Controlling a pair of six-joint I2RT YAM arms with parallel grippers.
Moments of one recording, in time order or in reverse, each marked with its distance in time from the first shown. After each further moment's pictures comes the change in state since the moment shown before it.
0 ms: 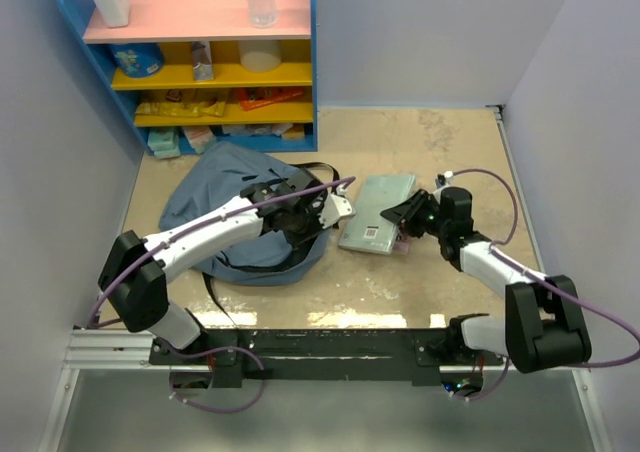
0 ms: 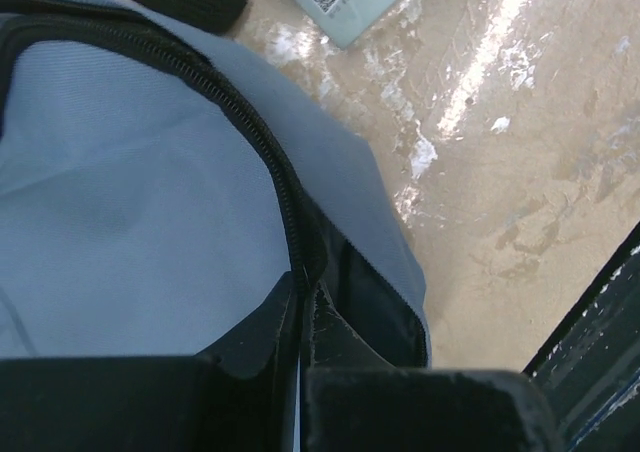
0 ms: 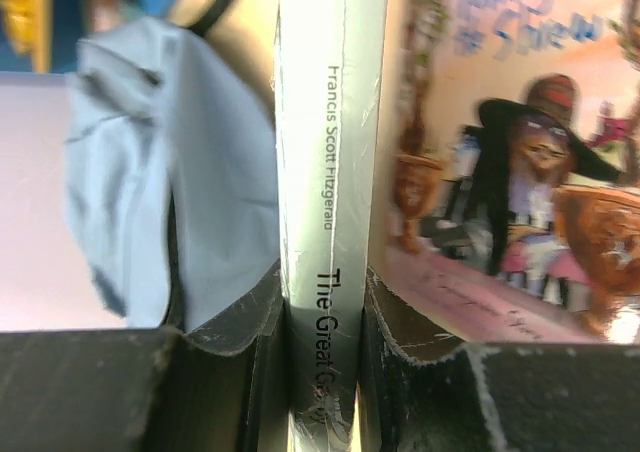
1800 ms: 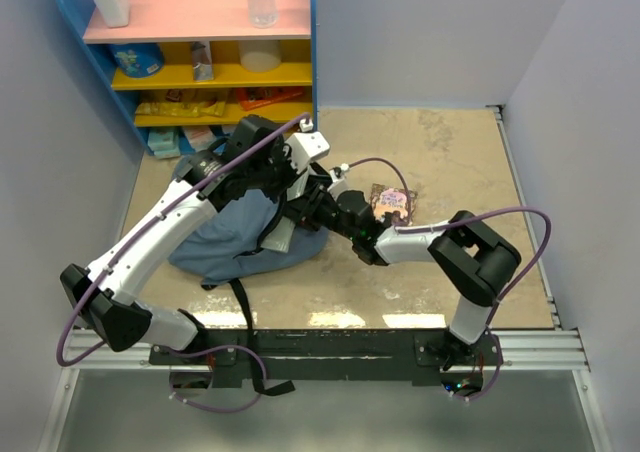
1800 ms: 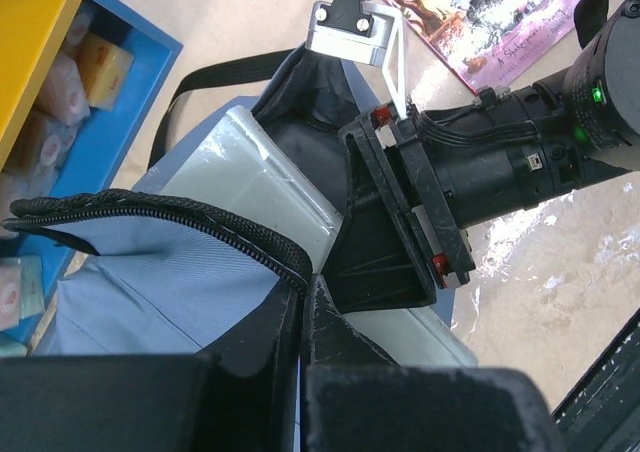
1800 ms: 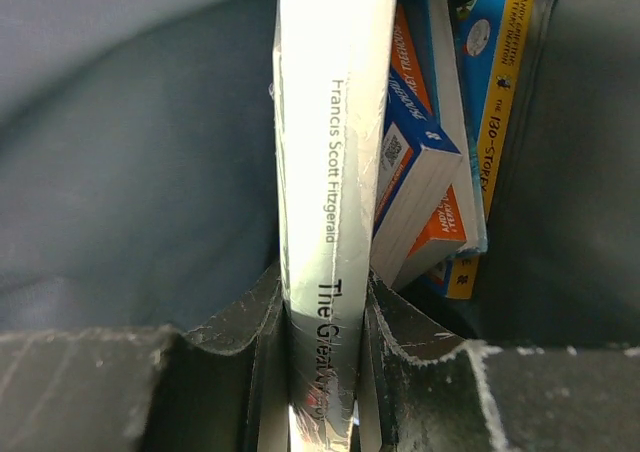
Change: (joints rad) left arm 0.161 -0.146 0.314 -0.104 -0.002 0.009; right arm 0.671 0.502 0.340 0.571 0.293 0.346
